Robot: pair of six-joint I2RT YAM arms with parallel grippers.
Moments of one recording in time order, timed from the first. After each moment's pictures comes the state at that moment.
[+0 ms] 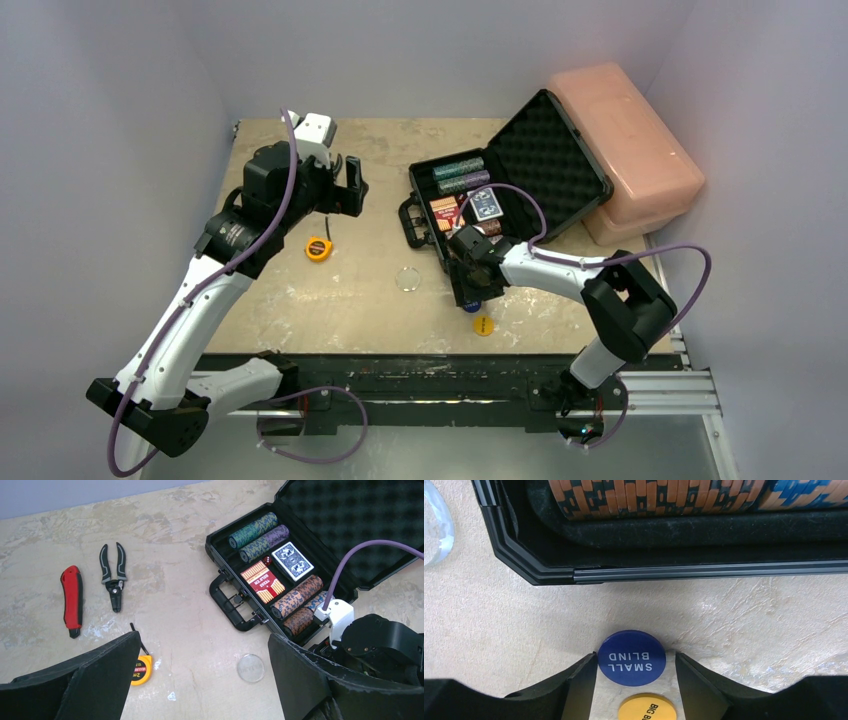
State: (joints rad) left arm -0.48 1.08 1.34 -0.62 -0.10 -0.15; right arm 0.77 1.61 0.91 -0.56 0.13 0.52
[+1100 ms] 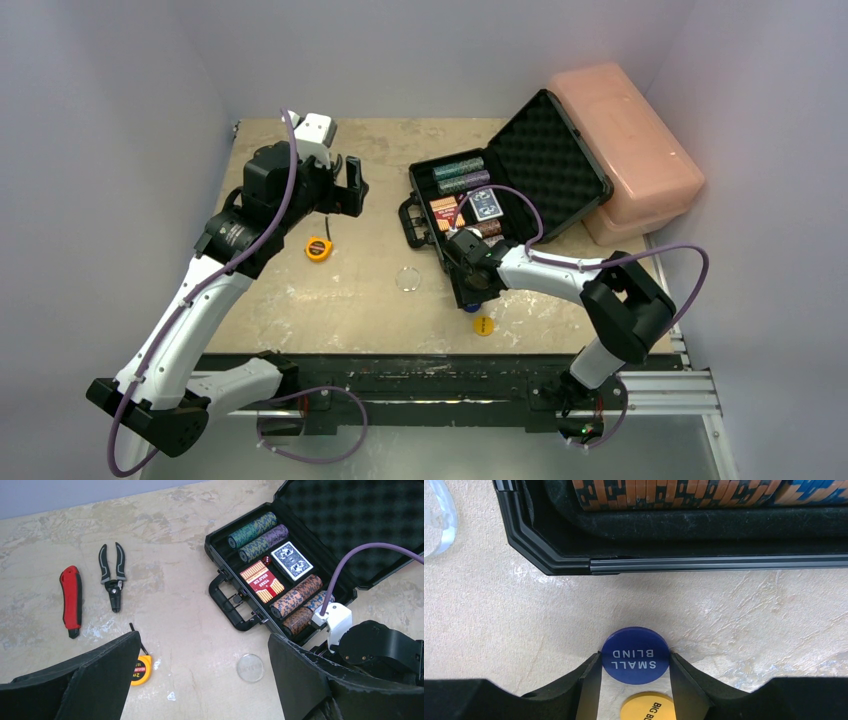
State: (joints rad) left arm -0.48 1.08 1.34 -0.62 -0.10 -0.15; right arm 0.81 1.61 0.91 -0.56 0.17 0.53
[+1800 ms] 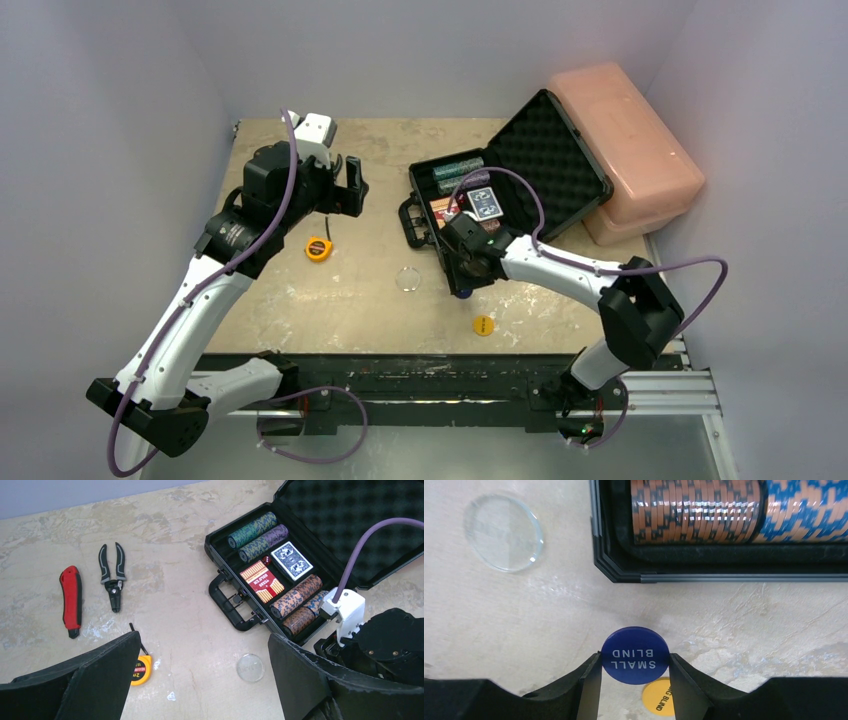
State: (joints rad) left arm -0.48 1.08 1.34 -0.62 -0.10 -0.15; right arm 0.82 1.56 1.03 -0.65 0.16 0.53
